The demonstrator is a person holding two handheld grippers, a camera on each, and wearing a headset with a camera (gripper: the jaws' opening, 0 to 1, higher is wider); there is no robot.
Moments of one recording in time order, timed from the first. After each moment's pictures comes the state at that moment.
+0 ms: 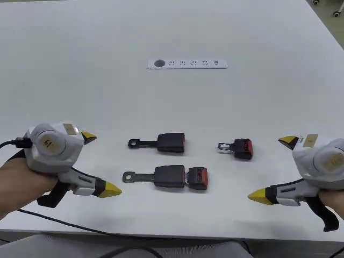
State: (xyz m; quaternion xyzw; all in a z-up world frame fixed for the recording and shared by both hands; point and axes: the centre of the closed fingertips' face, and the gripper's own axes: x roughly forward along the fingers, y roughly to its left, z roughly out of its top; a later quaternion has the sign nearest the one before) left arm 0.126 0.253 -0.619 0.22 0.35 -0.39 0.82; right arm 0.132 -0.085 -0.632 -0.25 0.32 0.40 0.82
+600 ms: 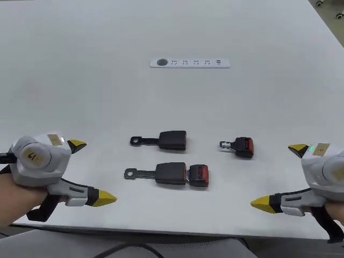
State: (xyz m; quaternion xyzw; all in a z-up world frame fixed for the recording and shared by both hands) left arm 0.105 0.263 -0.621 0.18 0.35 -0.37 0.84; right arm 0.117 -0.087 -0.625 -0.22 0.32 0.38 0.84
